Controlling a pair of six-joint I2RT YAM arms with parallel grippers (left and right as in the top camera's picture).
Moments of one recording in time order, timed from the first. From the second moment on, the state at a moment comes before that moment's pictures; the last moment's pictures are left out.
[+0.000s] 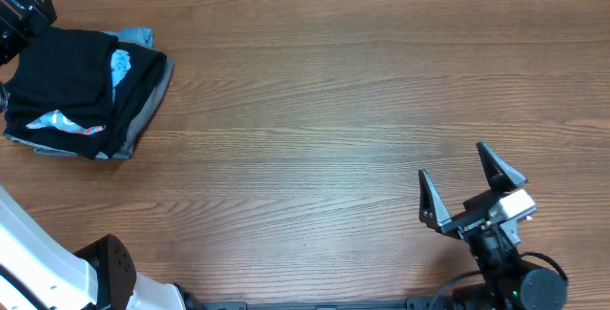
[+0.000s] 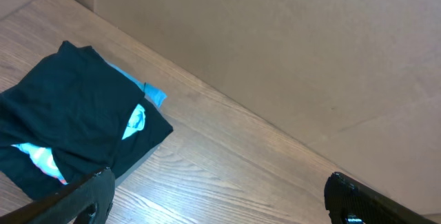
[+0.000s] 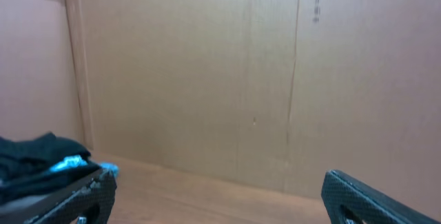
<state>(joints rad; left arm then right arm) 0.47 1.74 2.70 -1.55 0.38 -0.36 0.16 0.04 0.21 0.14 -0.25 0.08</state>
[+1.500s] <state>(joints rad) 0.47 1.74 2.70 -1.55 0.38 -0.36 0.16 0.01 0.02 -0.02 -0.14 0.08</state>
